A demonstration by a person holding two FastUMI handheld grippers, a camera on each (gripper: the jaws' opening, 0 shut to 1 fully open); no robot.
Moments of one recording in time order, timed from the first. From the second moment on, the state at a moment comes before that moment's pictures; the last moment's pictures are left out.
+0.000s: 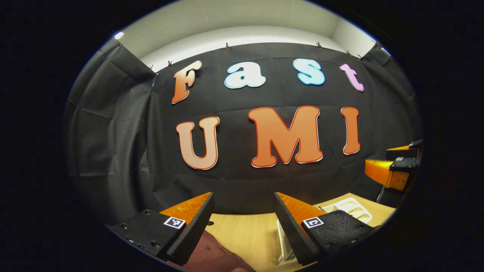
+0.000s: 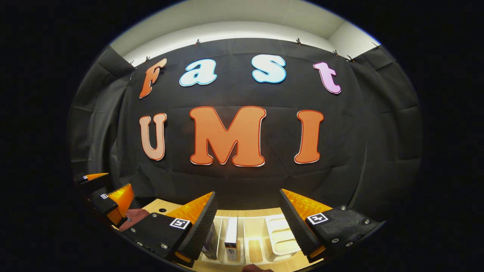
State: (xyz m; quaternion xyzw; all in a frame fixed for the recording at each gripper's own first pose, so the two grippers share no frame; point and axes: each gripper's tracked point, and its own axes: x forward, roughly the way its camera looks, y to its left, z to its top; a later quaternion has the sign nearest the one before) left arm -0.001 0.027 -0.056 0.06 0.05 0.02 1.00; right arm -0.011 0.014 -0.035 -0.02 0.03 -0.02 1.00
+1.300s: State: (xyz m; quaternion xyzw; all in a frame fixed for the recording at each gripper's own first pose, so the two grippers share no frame) left arm -0.118 0.065 -0.372 0.31 0.39 -0.08 0.87; right arm -0.004 -0.013 -0.121 -0.05 0.12 -0.07 0.99
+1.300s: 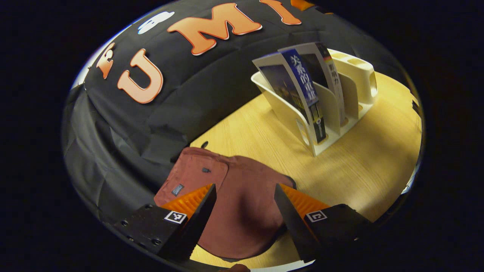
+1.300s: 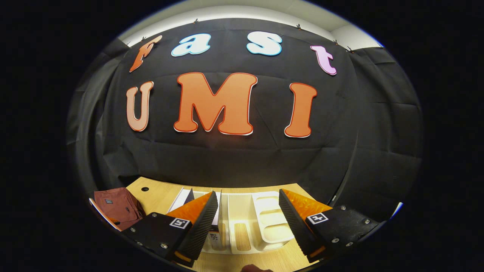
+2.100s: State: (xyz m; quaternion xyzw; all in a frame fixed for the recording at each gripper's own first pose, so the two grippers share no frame) left arm -0.162 0.097 -0.431 0.38 0.48 -0.07 0.79; right arm -0.008 -0.015 -0.135 -0.06 0.13 -0.06 0.99
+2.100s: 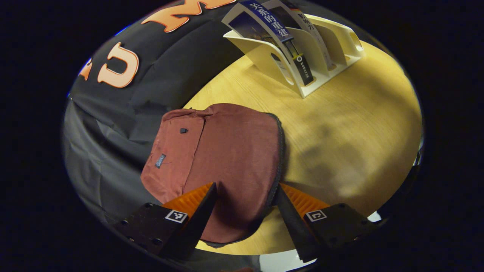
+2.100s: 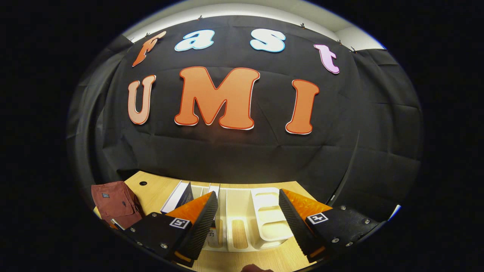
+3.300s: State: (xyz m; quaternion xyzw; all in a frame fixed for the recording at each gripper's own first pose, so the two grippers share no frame) left arm -0.122 0.110 -0.389 0.35 0.49 -0.09 0.79; right arm -0.001 0.005 -0.142 -0.07 0.15 -0.04 0.99
